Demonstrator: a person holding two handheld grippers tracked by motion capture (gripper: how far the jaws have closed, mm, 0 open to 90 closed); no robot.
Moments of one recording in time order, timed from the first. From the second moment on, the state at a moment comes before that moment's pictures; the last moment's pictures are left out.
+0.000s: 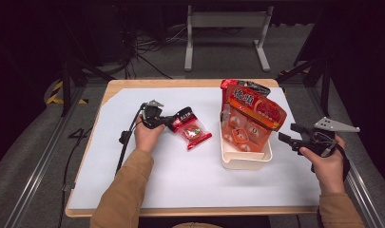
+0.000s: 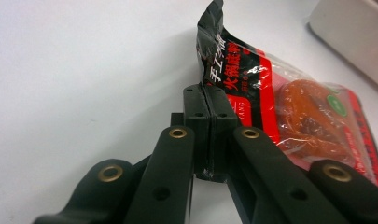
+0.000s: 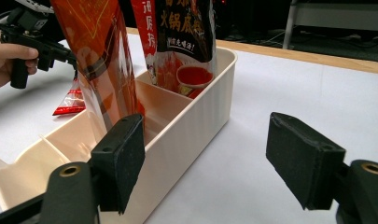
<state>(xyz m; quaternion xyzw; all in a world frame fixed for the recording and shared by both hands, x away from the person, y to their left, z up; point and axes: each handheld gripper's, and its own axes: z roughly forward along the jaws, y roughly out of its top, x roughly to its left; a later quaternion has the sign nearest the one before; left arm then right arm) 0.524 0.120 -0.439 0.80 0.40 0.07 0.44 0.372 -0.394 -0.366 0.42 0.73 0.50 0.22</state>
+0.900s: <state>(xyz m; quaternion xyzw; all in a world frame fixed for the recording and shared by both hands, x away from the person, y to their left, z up) 0.476 0.129 -0.368 0.79 0.32 0.10 0.51 0.372 -0.401 -0.366 0.43 0.72 0.51 0.21</state>
